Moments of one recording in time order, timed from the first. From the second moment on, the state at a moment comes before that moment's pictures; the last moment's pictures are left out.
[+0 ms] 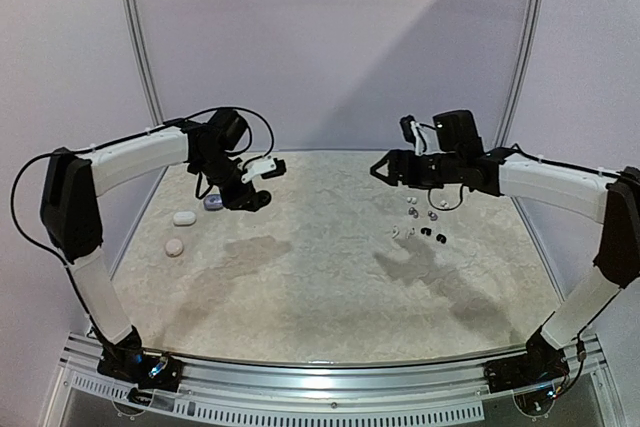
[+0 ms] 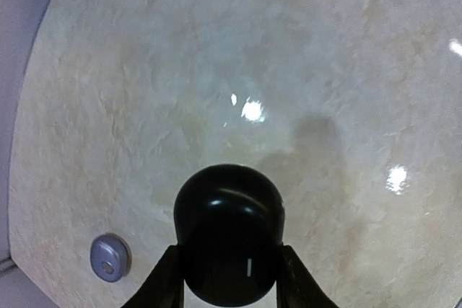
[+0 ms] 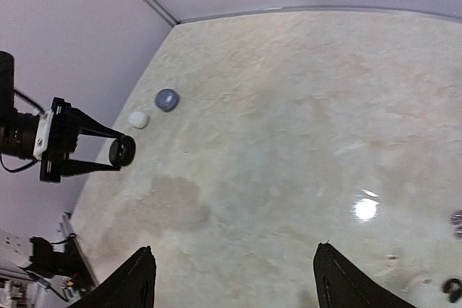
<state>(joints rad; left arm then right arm) -0.46 1.83 1.50 -0.83 0.12 0.70 0.55 1.59 1.19 -0.14 -0.28 0.46</state>
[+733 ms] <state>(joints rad) -0.68 1.76 1.59 -0.95 0.04 0.73 0.77 2.11 1.43 0.39 -0.72 0.98</state>
